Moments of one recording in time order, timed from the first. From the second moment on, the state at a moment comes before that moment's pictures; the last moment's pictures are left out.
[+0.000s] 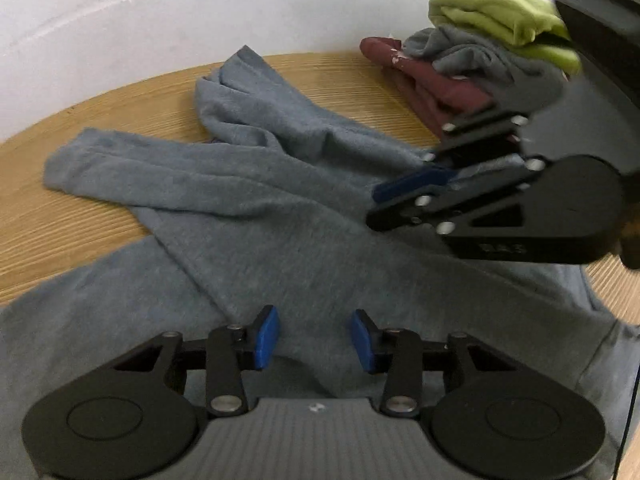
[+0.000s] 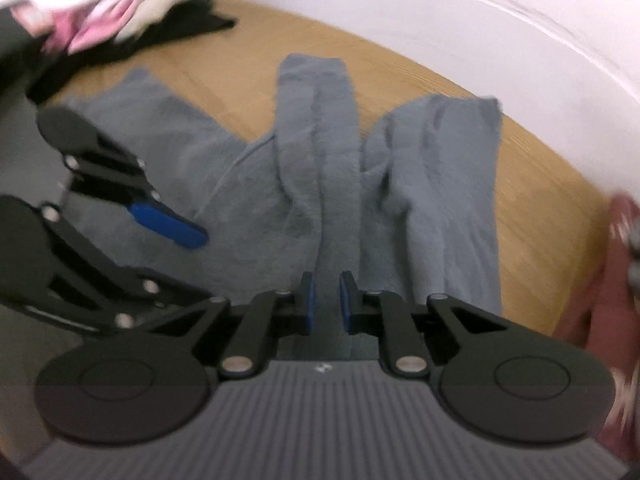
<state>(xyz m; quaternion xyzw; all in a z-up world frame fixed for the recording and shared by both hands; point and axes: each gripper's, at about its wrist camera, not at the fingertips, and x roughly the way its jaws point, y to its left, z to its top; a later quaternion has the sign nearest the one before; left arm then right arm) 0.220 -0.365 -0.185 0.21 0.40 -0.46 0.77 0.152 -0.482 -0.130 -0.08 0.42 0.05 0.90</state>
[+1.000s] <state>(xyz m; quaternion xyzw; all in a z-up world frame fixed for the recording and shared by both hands) 0.248 -0.315 -0.152 0.06 0.41 -0.42 0.81 0.154 -0.461 -0.128 -0.06 0.43 0.18 0.88</state>
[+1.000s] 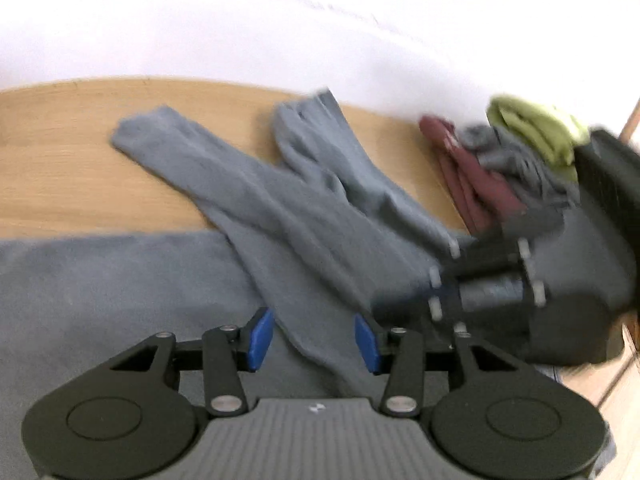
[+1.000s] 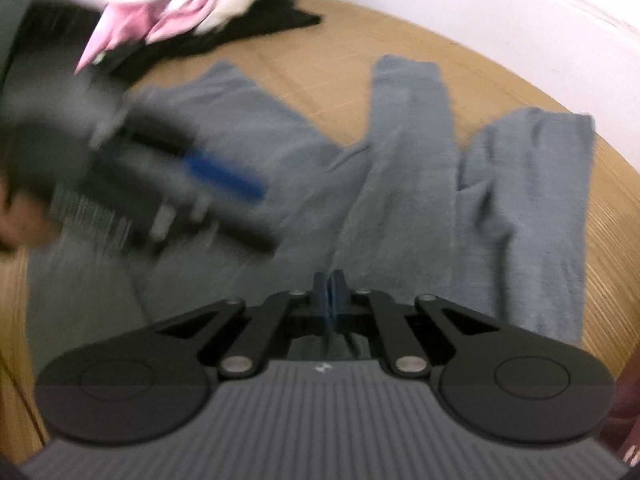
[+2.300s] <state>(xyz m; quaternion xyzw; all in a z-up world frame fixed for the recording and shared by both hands) 0.270 -0.370 -0.179 0.13 0.39 -0.40 0.82 0.174 -0.461 -0.130 -0.07 0.39 0.05 0.92</state>
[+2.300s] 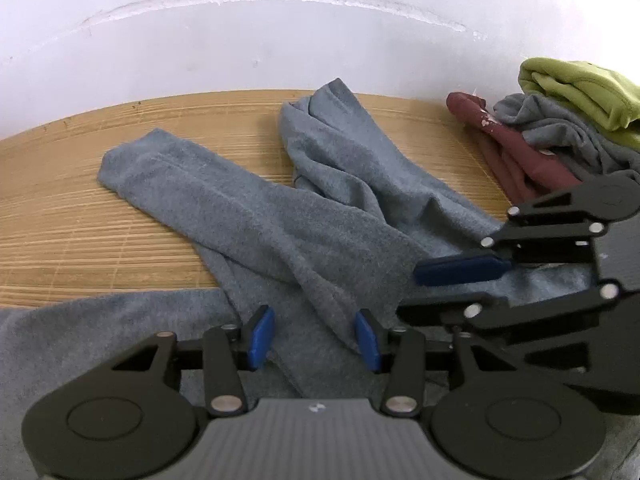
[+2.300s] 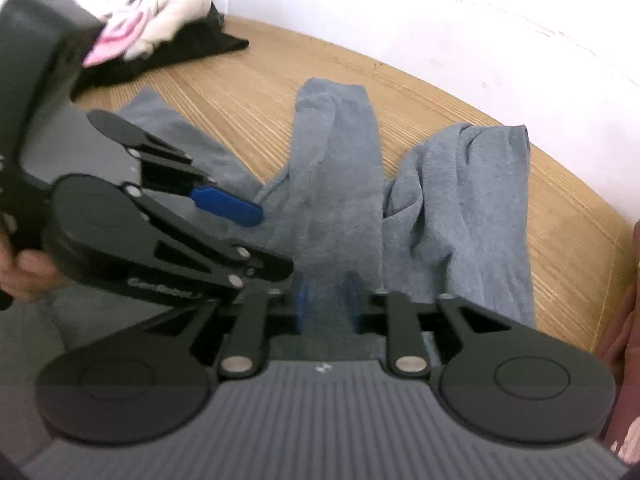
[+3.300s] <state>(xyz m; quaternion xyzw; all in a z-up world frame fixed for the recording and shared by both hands) 0.252 -0.352 -0.177 0.17 0.38 -0.41 0.81 0.180 -0.469 -0.145 0.00 0.42 0.05 0.90</state>
